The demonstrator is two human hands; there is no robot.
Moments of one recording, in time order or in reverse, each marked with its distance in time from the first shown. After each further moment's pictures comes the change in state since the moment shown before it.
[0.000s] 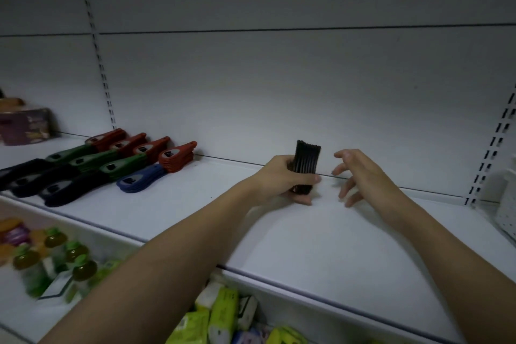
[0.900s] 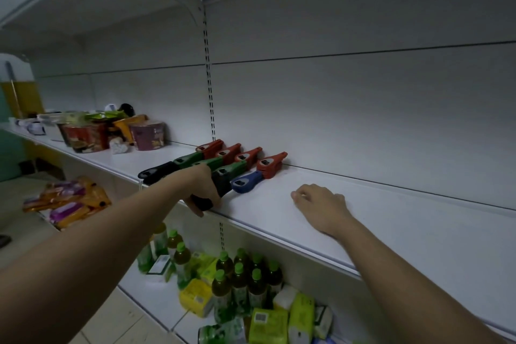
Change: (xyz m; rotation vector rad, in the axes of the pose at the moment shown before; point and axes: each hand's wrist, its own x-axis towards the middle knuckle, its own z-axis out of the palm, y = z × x) left_hand -0.205 0.033 -0.229 0.703 0.489 -0.716; right_hand -0.012 -0.054 0.226 -0.729 -0.281 -0.193
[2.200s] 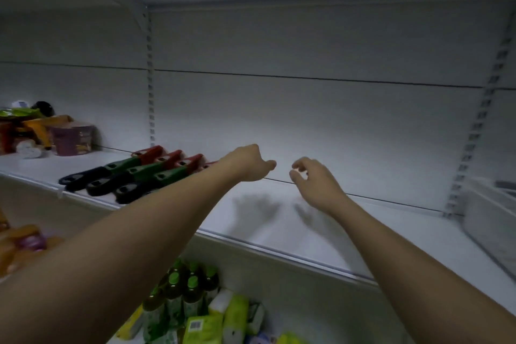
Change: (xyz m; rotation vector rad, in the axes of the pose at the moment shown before) left_hand -0.067 0.152 0.077 0.204 0.211 0.572; right_hand -0.055 0.048 -0.104 0.107 0.345 0.033
